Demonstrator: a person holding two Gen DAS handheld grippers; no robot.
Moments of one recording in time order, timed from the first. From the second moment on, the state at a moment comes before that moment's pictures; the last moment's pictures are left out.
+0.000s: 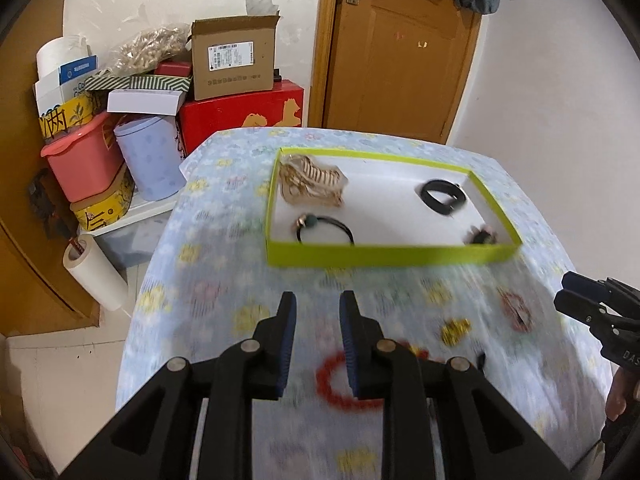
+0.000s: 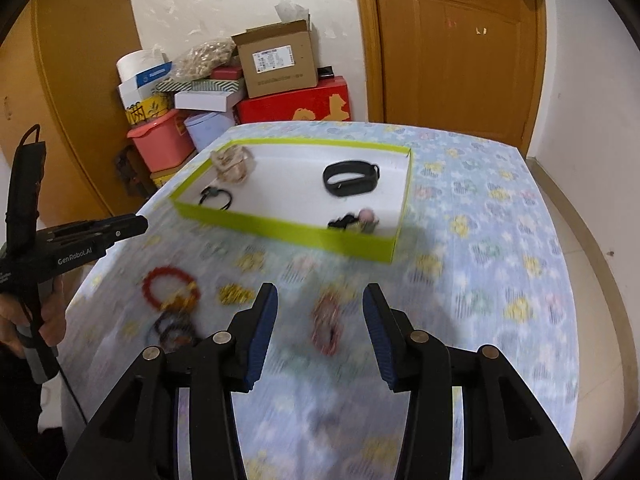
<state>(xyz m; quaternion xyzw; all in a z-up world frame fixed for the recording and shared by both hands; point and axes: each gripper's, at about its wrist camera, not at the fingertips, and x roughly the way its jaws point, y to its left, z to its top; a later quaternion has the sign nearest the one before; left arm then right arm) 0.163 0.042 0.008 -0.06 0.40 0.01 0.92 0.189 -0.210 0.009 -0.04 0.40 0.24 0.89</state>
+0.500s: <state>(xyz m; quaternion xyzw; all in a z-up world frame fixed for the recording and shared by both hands) 0.085 0.016 0.008 -0.06 0.39 -0.03 0.92 0.114 -0.227 0.009 -0.02 0.40 0.26 0.88</state>
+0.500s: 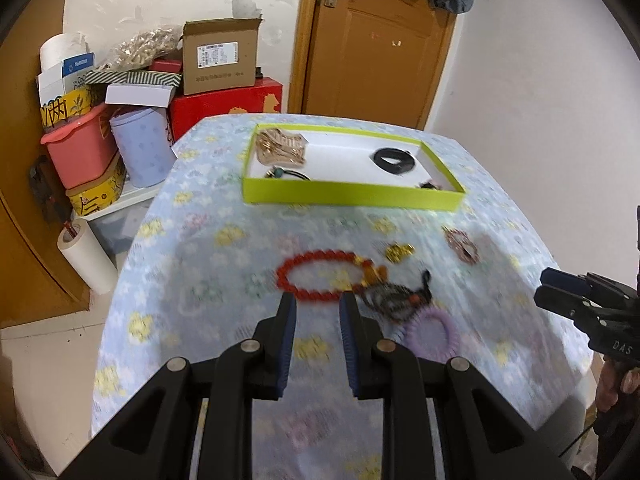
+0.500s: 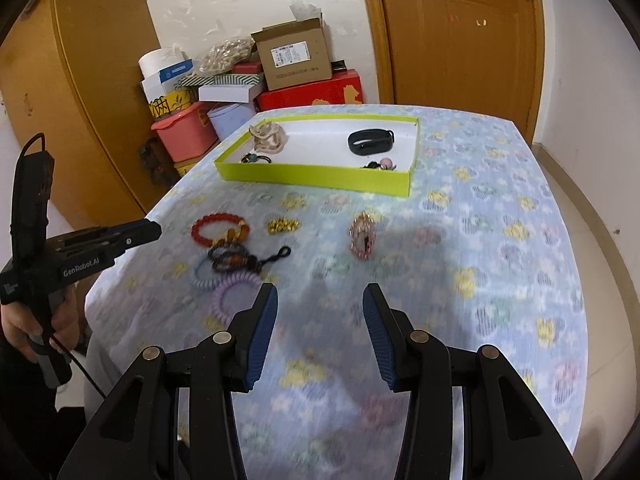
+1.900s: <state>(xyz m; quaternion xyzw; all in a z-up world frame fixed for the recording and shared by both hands) 0.175 -0.025 -0.032 -0.07 0.47 -0.08 0.88 0.133 -0.226 -0.019 0.00 0.44 0.25 0.86</state>
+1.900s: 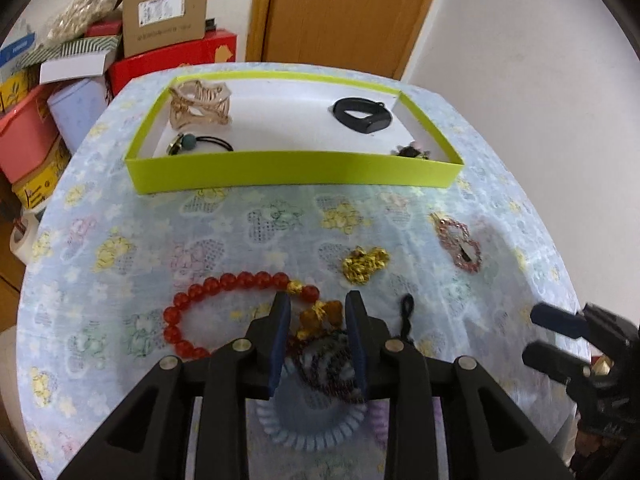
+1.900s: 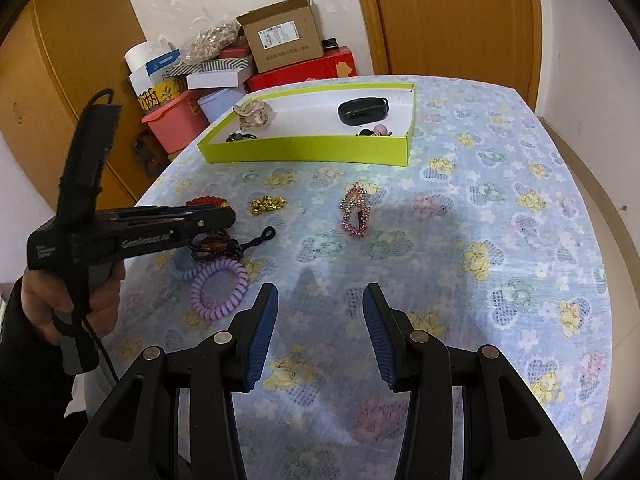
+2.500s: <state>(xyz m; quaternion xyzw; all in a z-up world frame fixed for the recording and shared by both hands) 0.190 -0.006 -0.034 -0.05 0.45 -0.04 0.89 0.167 -0.221 -0.021 -0.01 0.43 0.24 0.87</state>
